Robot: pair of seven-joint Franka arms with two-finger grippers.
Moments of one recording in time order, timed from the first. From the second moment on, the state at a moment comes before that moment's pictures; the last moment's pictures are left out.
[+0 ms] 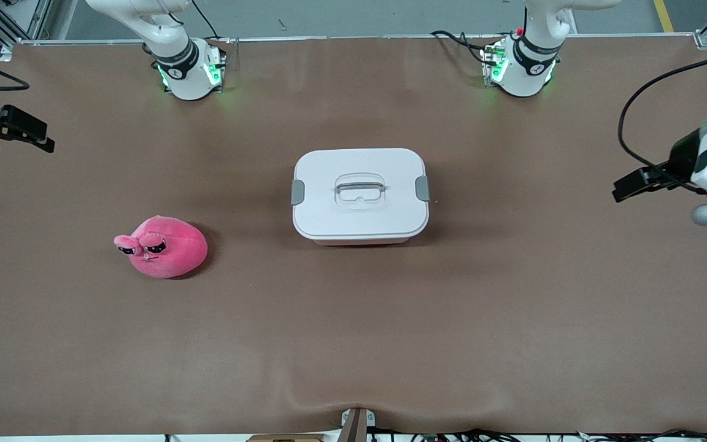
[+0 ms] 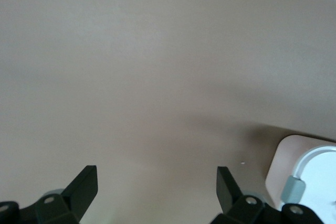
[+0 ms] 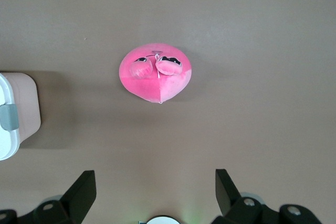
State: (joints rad) left arm -0.12 0.16 0.01 -1.43 0.01 1.54 -0.36; right arm 0.01 0.01 -0.05 -1.48 0.02 1.40 -0.07
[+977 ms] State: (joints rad) left arm -0.30 0.22 0.00 -1.43 -0.05 1.59 -0.95; right arm 0.02 0.02 -0.04 -1.48 0.03 1.42 -0.07
